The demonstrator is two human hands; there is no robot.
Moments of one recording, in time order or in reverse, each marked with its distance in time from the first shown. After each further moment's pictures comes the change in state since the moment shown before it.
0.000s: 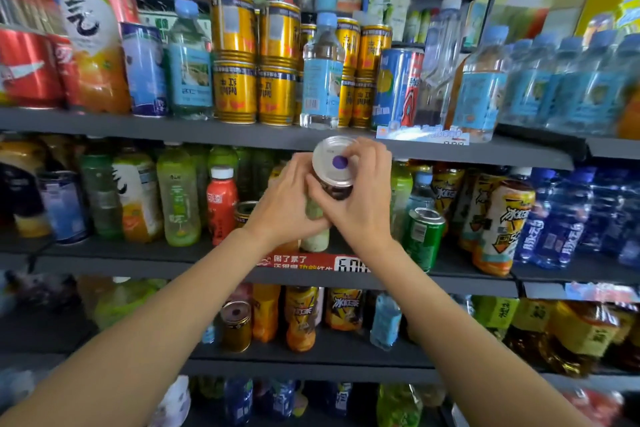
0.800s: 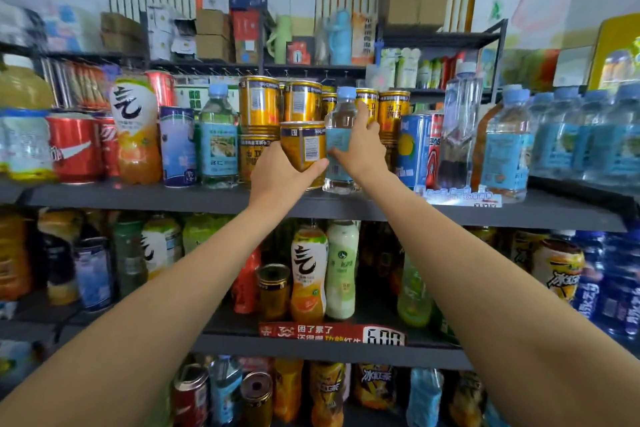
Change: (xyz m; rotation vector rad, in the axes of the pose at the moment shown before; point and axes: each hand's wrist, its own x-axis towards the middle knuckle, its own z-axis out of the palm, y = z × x) left_hand 0.104 -0.022 -0.072 0.029 0.353 -0.401; right_hand 0.161 0.022 0.071 -0.221 -0.437 0.416
